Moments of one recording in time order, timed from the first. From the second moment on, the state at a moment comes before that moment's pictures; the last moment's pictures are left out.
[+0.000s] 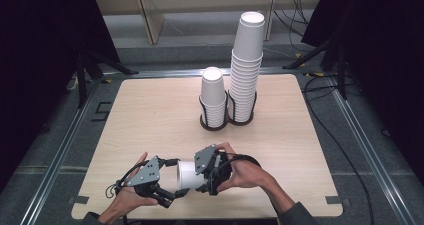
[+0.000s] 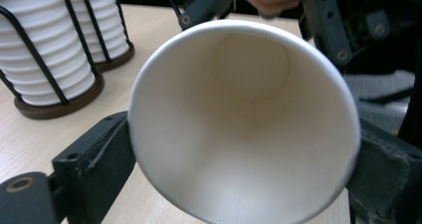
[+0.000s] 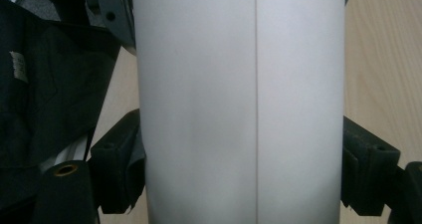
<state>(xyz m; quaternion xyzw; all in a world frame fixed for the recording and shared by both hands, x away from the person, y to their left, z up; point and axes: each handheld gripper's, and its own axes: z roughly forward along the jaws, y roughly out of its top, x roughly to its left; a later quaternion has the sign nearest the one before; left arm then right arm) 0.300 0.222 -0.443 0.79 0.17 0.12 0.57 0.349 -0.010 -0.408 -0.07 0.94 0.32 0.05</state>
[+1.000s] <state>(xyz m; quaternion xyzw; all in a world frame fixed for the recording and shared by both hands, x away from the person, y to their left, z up) 0.308 0.234 -0.440 0.71 0.27 0.13 0.63 0.366 -0.023 -0.414 0.03 0.88 0.47 0.06</state>
